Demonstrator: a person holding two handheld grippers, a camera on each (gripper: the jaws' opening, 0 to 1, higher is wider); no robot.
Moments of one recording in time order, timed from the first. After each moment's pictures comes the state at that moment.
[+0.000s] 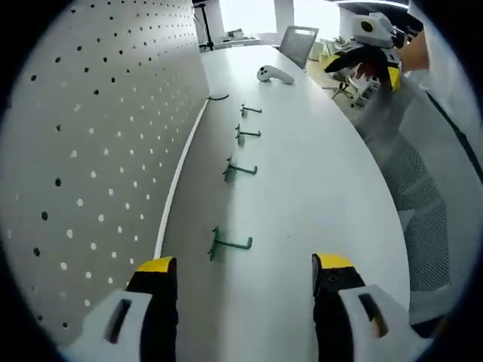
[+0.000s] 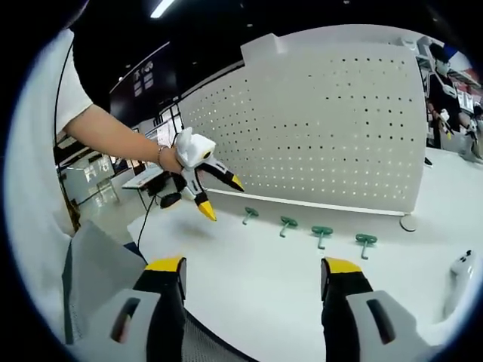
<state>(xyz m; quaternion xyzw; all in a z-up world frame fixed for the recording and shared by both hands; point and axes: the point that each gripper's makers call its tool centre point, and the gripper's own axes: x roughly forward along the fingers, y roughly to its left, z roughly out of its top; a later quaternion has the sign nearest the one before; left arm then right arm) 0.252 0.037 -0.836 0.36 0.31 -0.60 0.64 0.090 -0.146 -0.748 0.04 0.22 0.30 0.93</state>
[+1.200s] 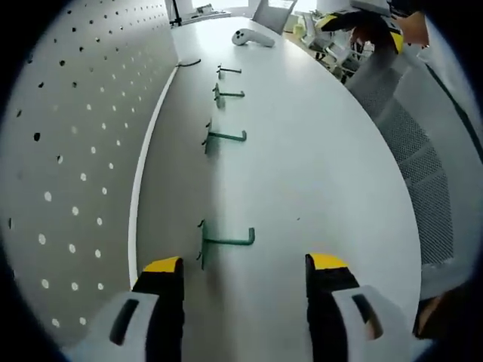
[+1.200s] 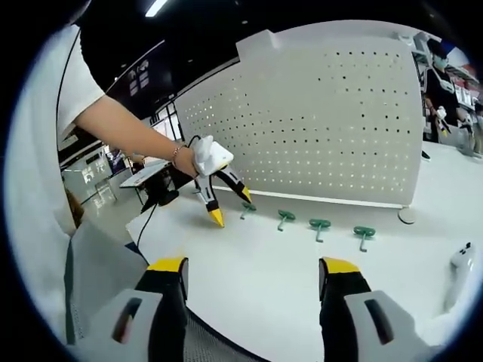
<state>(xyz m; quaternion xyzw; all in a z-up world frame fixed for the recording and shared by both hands) 0.256 0.034 -0.883 0.41 0.36 -0.63 0.56 0.086 -0.149 -0.755 0.04 0.23 0.29 0.93</state>
